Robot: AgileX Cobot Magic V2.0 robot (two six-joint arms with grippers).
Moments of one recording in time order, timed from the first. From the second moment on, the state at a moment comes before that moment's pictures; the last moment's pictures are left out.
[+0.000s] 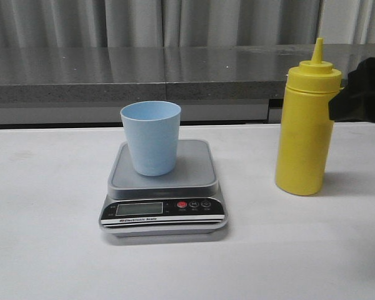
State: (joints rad) left arm -0.17 0.29 -0.43 -0.19 0.55 0.04; right arm 0.28 1.22 -0.41 0.10 -0.28 0.11
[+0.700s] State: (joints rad) left arm -0.17 0.29 -0.43 -0.19 0.55 0.04; right arm 0.36 1.53 -0.41 0.11 -0.67 0.11
